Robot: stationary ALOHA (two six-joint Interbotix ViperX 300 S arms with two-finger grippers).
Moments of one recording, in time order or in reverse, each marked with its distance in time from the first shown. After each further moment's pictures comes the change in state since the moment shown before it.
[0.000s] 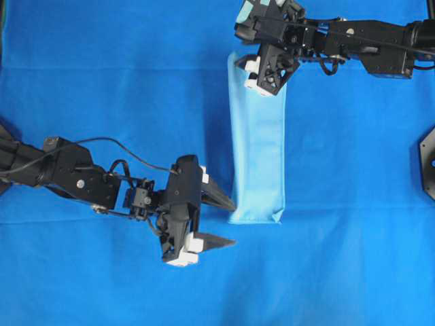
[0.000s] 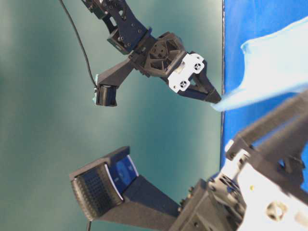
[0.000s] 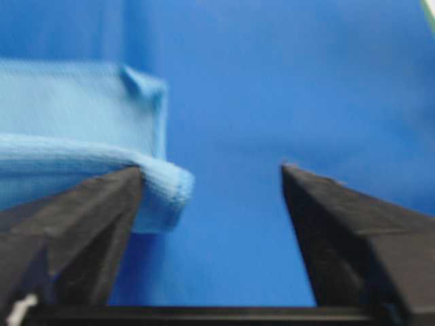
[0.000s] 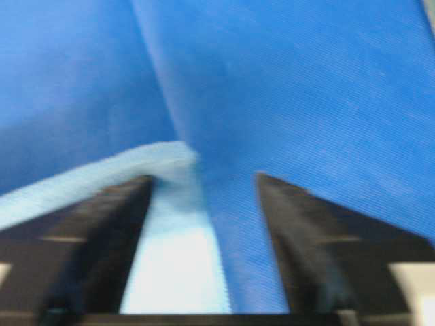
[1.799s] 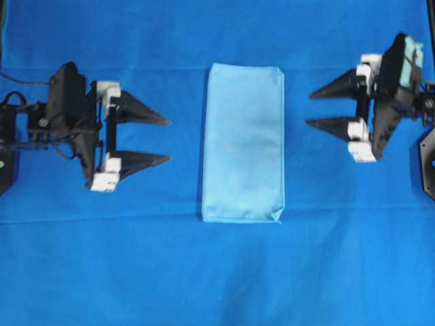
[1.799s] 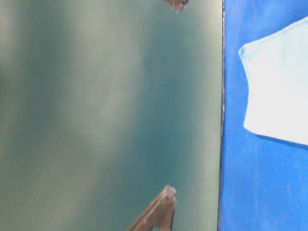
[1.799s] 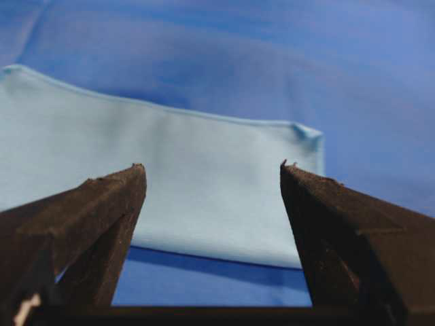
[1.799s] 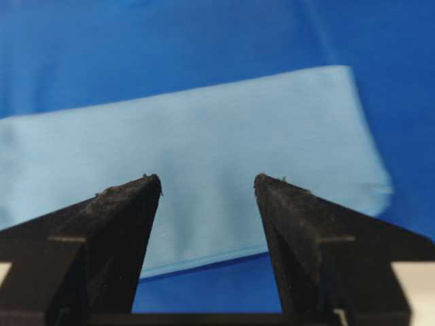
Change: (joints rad) left arm 0.258 -0.526 0.374 0.015 -0.040 0.115; right arm 0.161 -0.632 0.600 0.173 -0.359 0.005
